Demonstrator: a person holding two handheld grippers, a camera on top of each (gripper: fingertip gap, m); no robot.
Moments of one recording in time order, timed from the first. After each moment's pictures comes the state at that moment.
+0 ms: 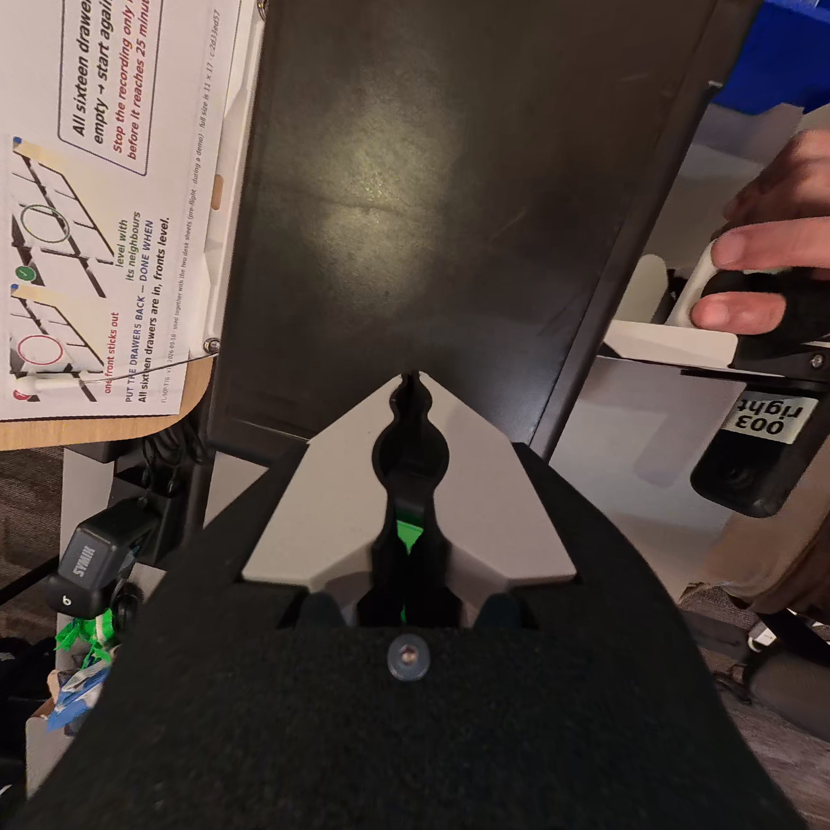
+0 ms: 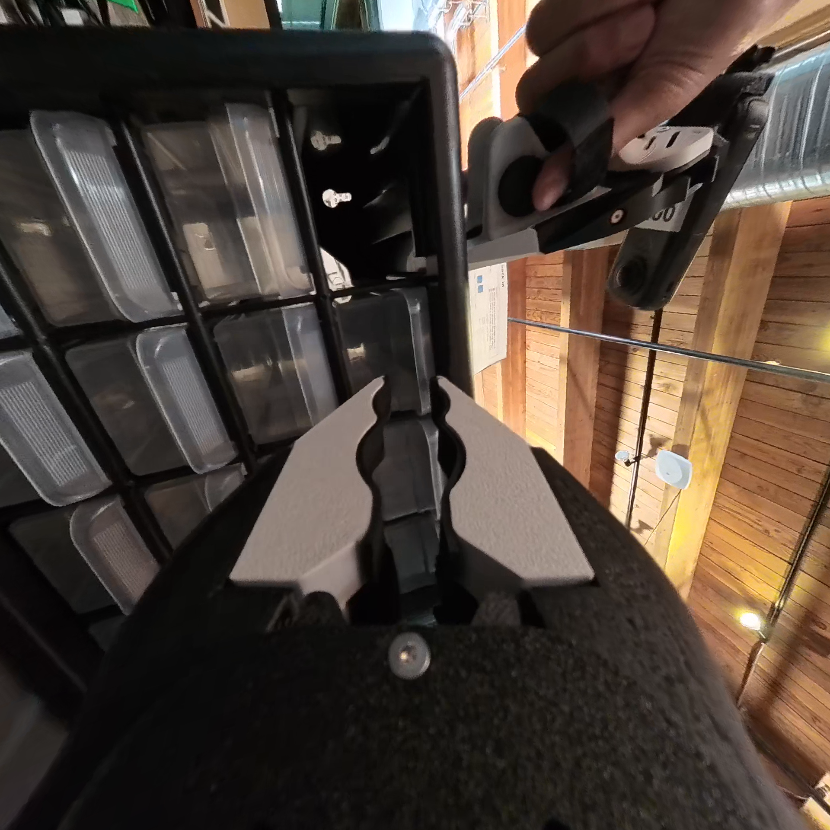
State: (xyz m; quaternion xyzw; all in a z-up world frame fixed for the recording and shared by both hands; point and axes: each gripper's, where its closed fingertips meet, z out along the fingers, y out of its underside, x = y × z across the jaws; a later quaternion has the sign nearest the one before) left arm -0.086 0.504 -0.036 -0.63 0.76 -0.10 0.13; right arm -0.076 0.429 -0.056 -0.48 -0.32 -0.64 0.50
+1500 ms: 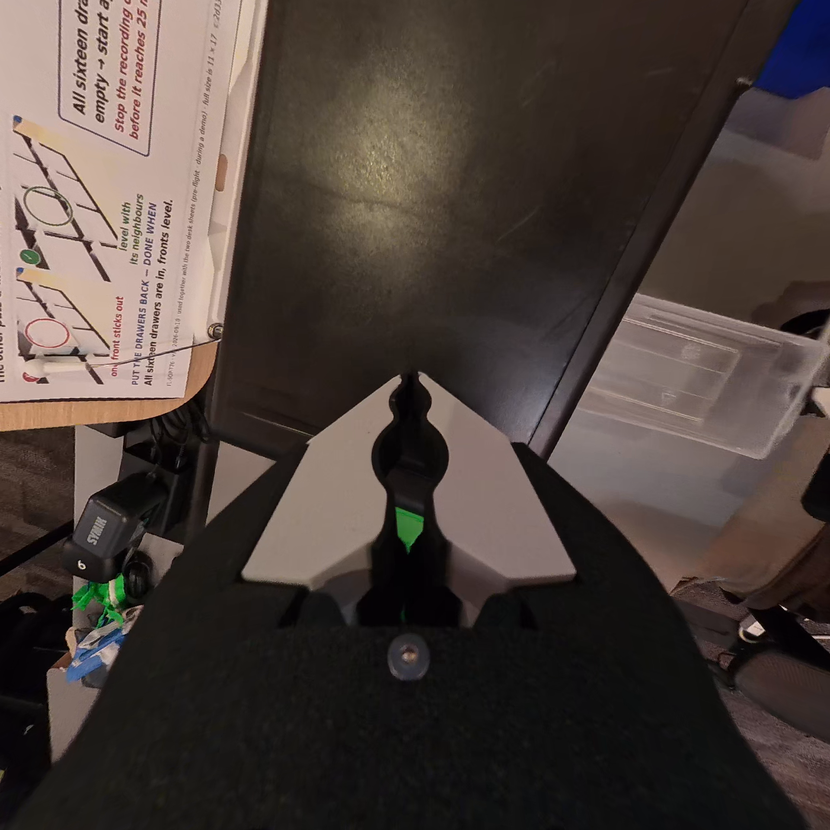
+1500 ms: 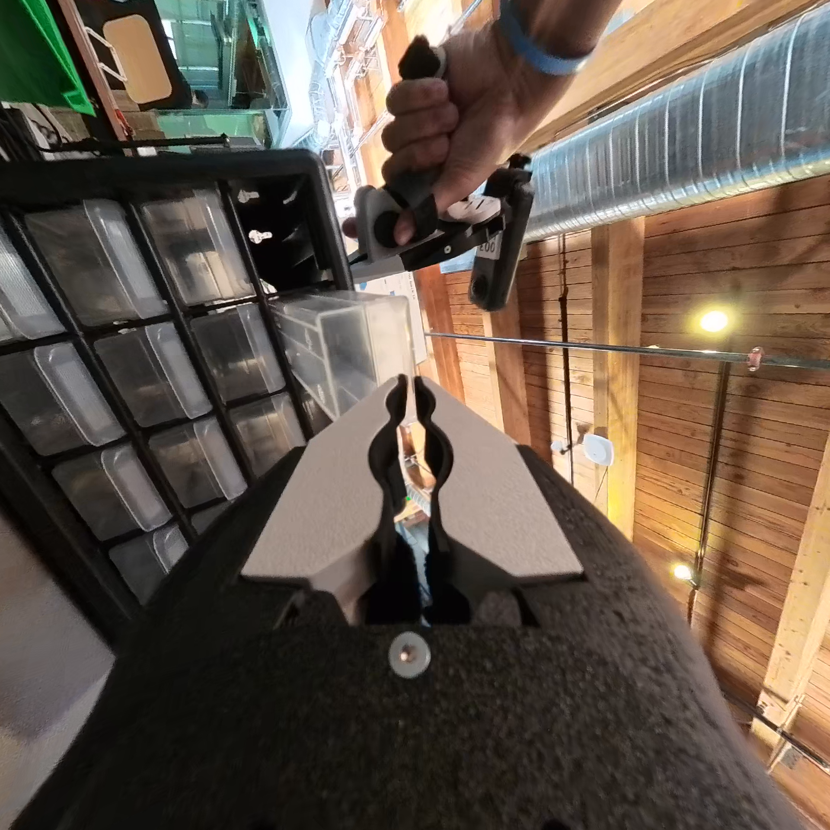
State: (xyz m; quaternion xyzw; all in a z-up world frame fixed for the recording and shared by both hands) left arm -0.085 0.504 -0.037 -0.65 0.75 -0.07 0.12; right arm -0.119 0.331 -0.049 -0.41 -0.28 -0.66 0.56
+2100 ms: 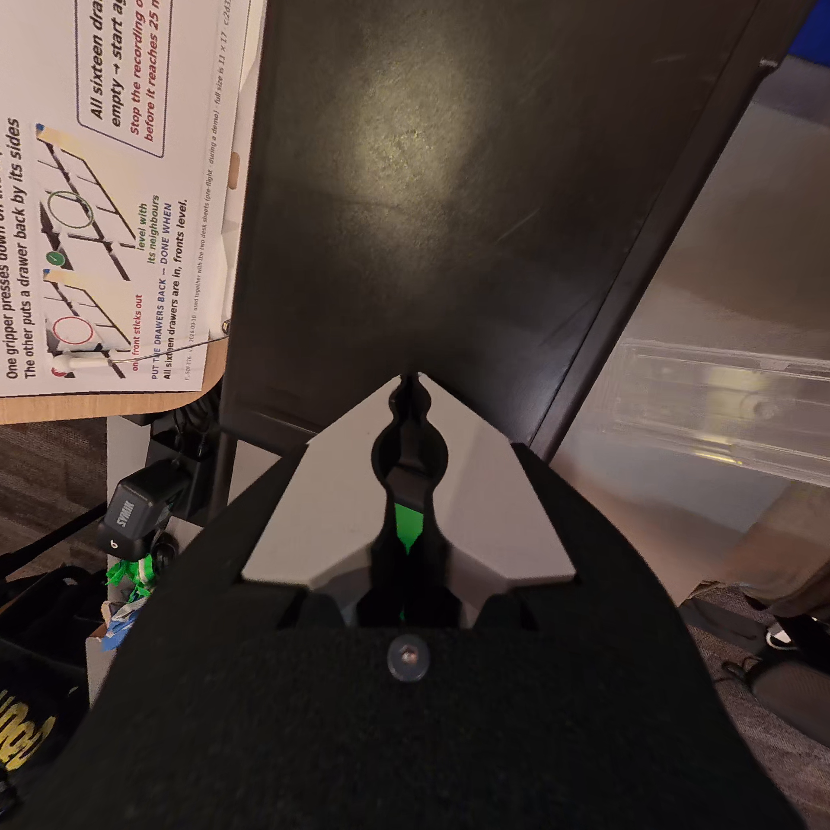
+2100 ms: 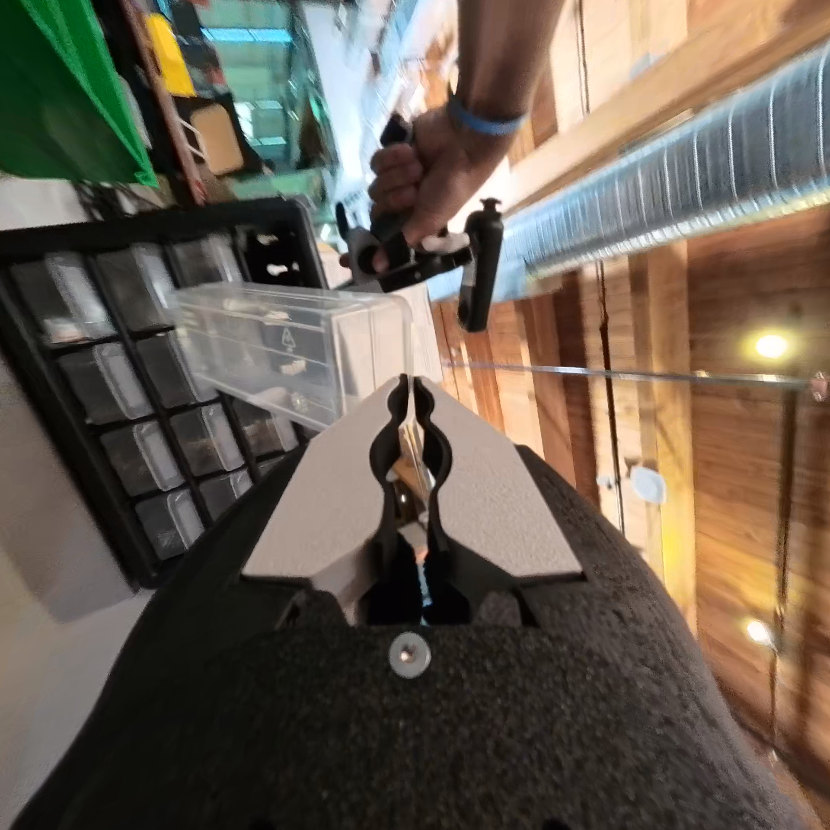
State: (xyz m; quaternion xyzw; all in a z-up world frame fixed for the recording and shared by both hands) left arm -0.085 0.504 -0.036 -0.64 0.75 -0.04 0.13; right arm -0.137 0.274 -0.034 -0.42 -0.33 -0.61 0.58
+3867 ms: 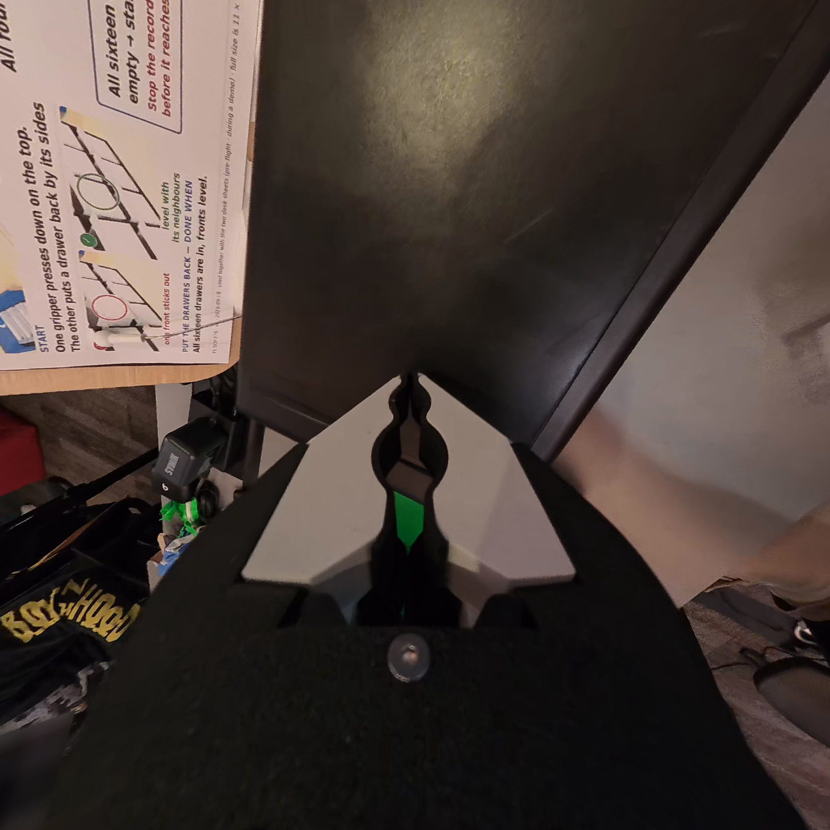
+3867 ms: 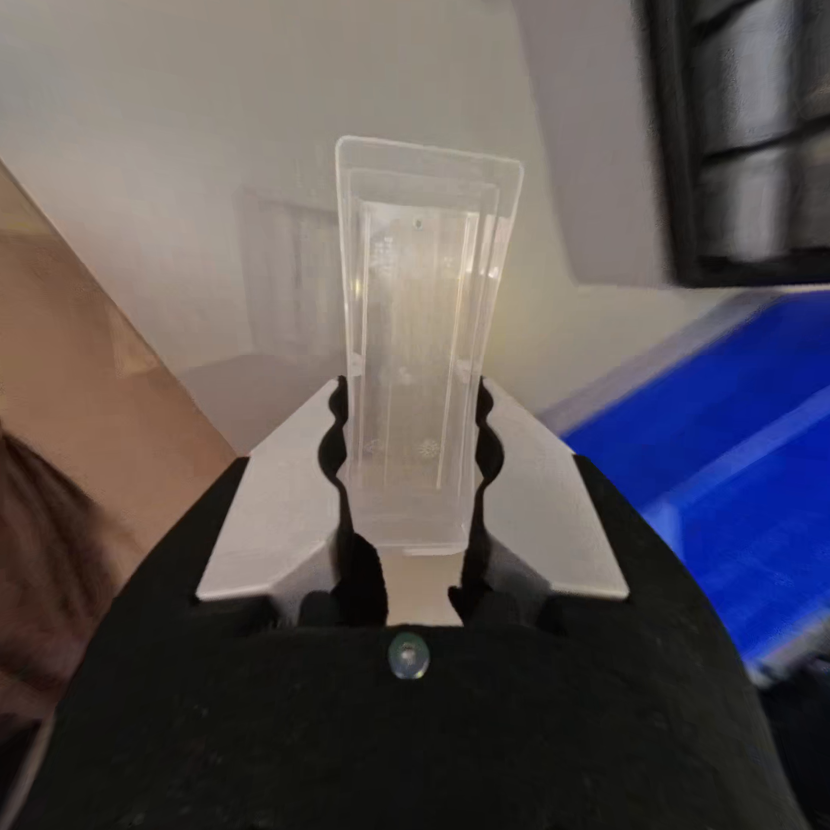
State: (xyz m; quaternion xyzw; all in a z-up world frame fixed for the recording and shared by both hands) left arm -0.086 0.504 -0.037 -0.65 0.75 0.05 0.14; right arm -0.087 0.198 -0.187 -0.92 -0.33 -0.10 0.17
